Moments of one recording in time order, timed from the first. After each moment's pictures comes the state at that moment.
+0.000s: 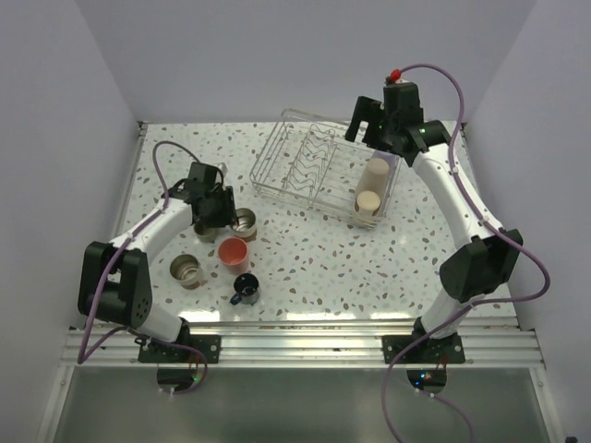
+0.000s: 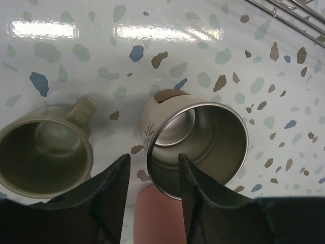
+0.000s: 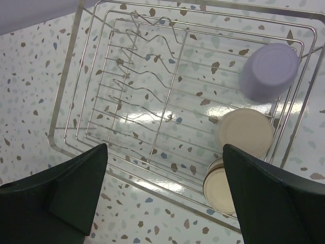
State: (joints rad) left arm -0.22 1.50 1.01 -0.52 0.09 -0.36; right arm 0.31 1.71 1.82 -0.73 0.09 0.48
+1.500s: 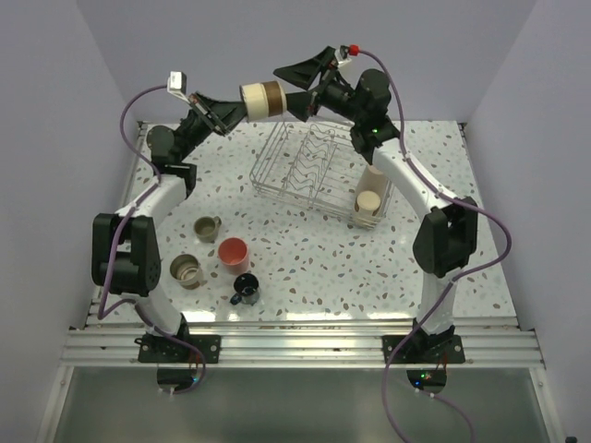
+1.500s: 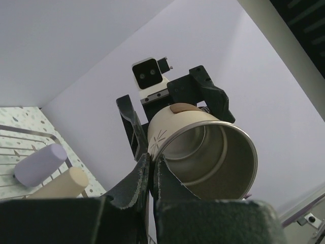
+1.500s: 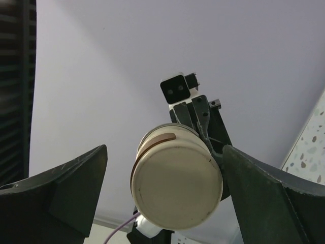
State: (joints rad) left arm -0.08 1.72 1.21 1.10 0.75 -1.49; right arm 0.41 1.96 1.88 0.33 -0.64 1.51
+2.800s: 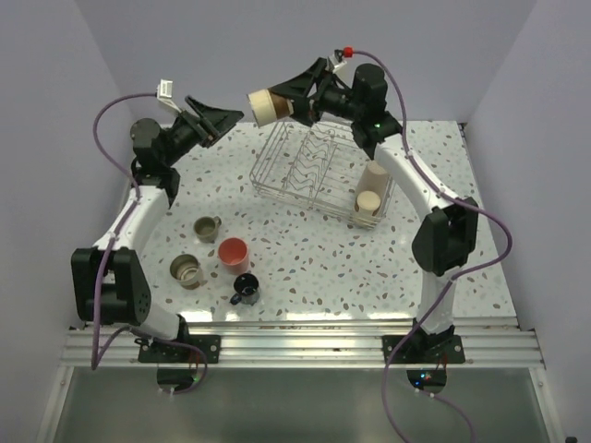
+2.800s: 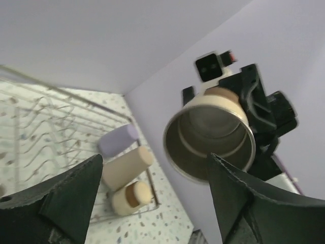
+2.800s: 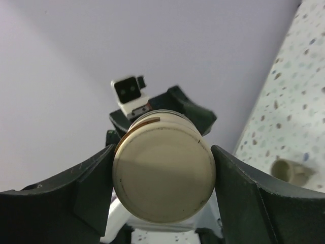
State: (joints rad) left arm -0.04 1.54 1.17 0.63 0.71 -1.12; right arm 0.42 1.96 1.92 0.13 -0.69 1.36
